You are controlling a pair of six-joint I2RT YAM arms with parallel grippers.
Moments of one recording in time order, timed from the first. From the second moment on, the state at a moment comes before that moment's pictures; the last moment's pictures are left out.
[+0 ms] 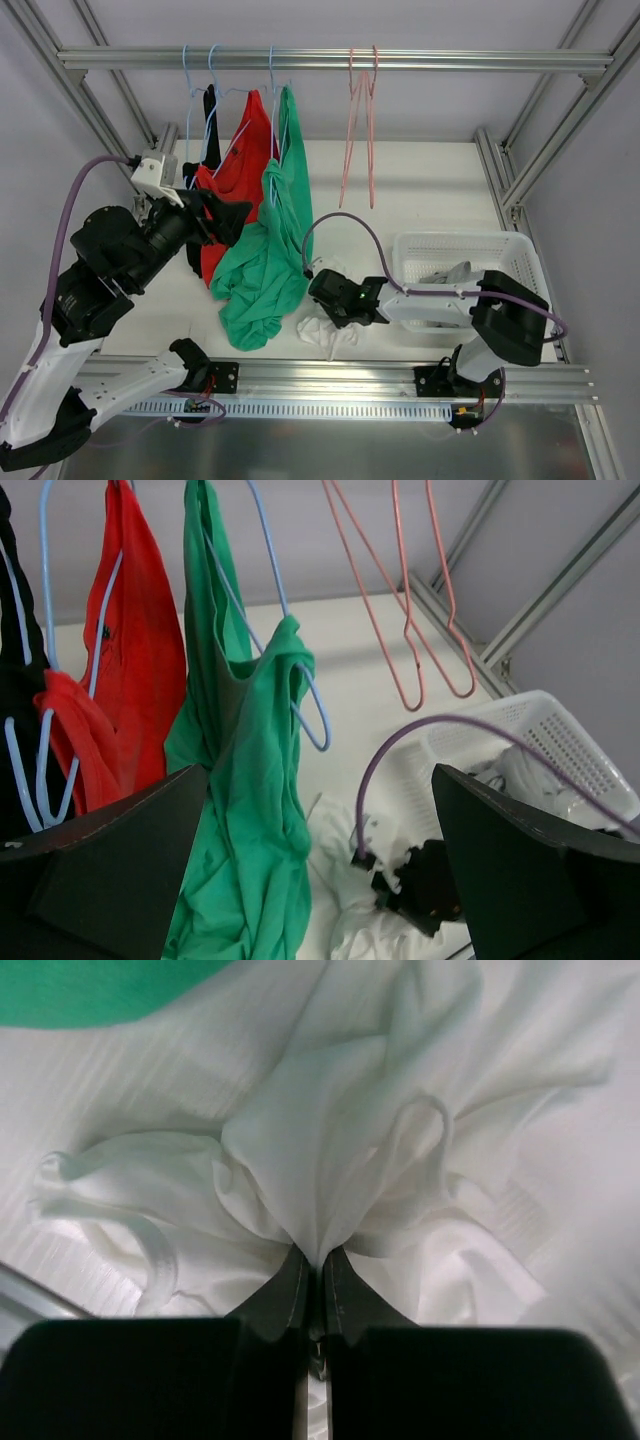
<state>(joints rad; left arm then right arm) -0.73 0.78 1.40 -0.67 -0.24 -0.29 1.19 1.59 0.88 -0.41 0.25 0.39</state>
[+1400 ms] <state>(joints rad) -0.72 1.21 1.83 -0.84 -0.38 -0.22 0.26 0.77 0.78 -0.82 0.25 0.39</state>
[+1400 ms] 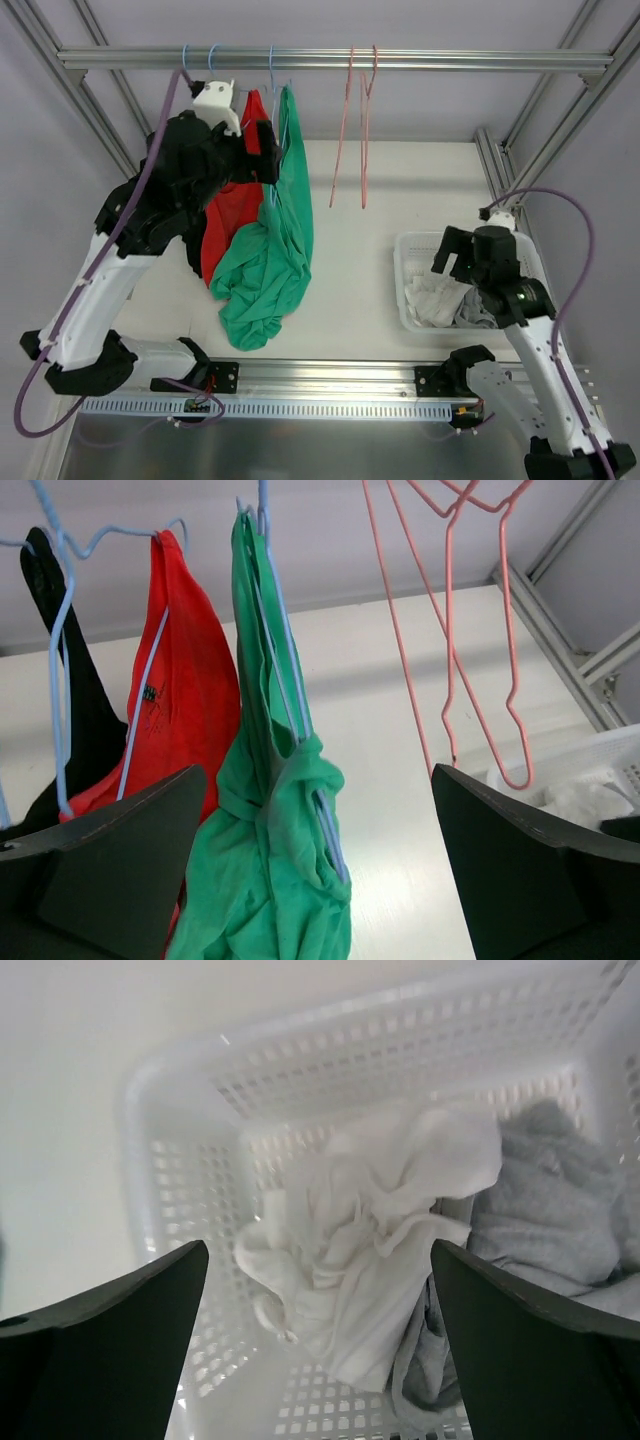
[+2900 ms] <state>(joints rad) -0.56 1.38 1.90 -0.78 -0.12 -0.29 0.26 0.50 0.84 -0.73 -0.35 0.31</state>
